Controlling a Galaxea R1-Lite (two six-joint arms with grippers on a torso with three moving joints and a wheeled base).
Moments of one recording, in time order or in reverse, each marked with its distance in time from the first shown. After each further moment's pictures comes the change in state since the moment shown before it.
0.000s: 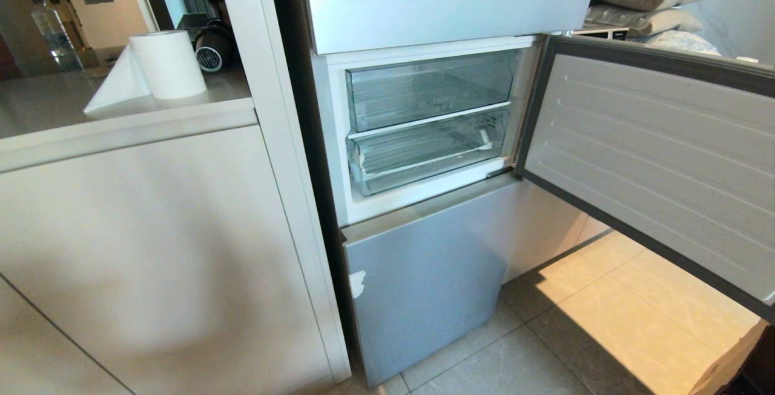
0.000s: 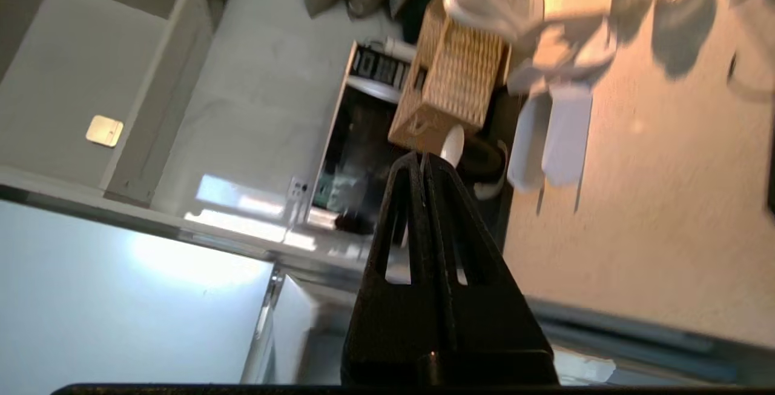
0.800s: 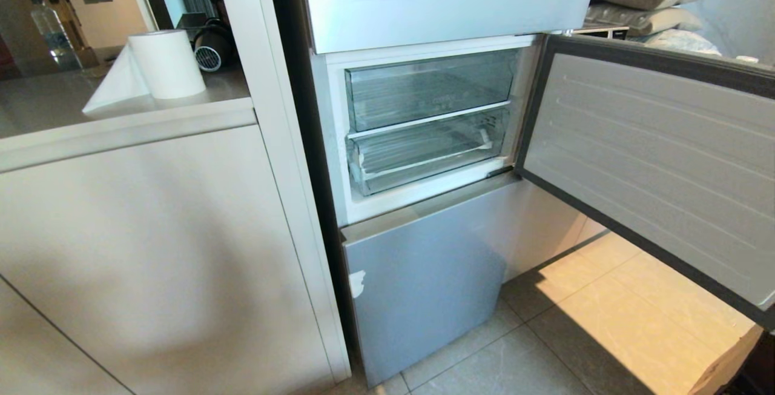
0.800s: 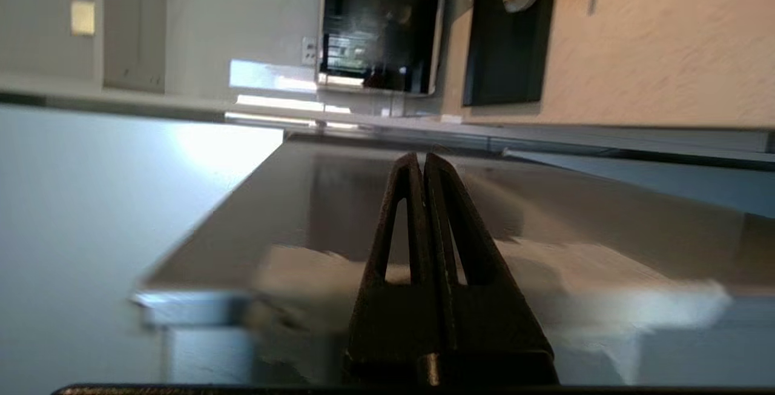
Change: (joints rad) left arm 0.000 0.000 0.000 0.000 0.000 0.000; right arm 0.171 -0.026 0.203 -0.005 0.164 0.053
